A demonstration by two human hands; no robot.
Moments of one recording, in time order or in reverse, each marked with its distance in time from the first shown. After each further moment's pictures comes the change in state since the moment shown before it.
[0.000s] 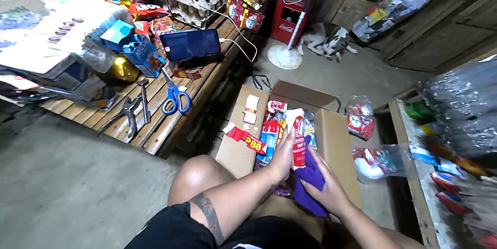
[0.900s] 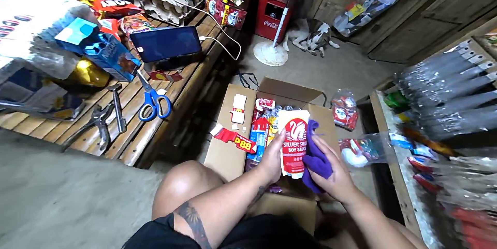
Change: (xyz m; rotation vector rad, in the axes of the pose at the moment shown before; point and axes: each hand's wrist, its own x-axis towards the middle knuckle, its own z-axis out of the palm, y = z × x) left_hand -0.004 0.001 -0.002 -0.244 -0.156 -0.050; right_hand 0.017 0.009 -0.035 -0.023 0.121 -0.221
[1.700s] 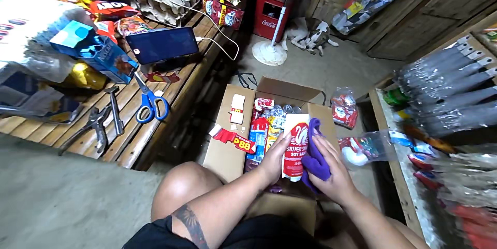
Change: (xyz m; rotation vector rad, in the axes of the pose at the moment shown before) left_hand -0.001 -0.003 -0.003 0.163 -0.112 -0.009; right_hand -0.002 -0.004 0.001 -0.224 0.045 -0.073
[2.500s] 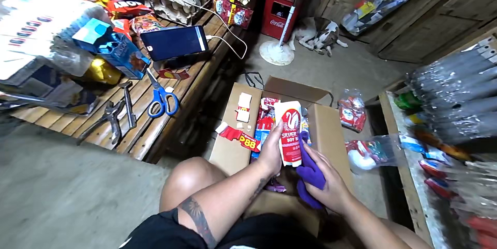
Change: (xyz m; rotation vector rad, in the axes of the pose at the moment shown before) left_hand 0.009 0.015 -0.001 -0.168 0.260 0.051; right_hand -0.012 -0.012 0.013 0.171 -0.194 0.123
